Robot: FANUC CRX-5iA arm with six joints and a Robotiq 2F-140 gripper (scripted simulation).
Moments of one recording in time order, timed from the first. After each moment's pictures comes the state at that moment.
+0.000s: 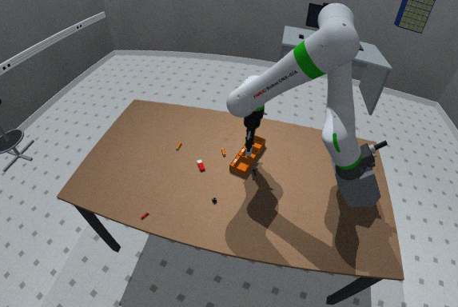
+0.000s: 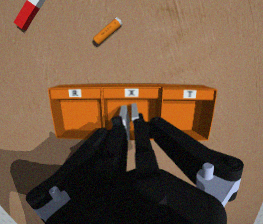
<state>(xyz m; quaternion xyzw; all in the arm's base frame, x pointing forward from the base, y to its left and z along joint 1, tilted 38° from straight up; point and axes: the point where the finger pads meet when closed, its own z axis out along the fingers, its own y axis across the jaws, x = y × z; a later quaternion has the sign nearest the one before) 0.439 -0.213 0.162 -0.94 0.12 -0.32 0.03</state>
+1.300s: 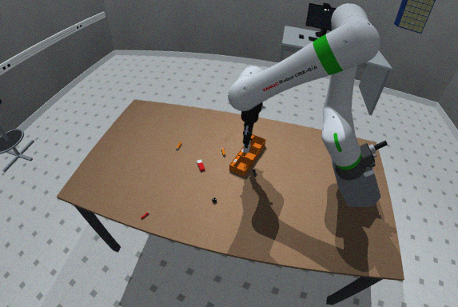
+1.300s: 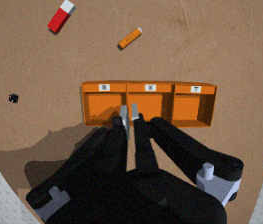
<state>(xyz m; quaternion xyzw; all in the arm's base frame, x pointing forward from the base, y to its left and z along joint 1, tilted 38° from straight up) 0.419 -0.182 0.213 -0.94 0.12 -0.32 0.04</state>
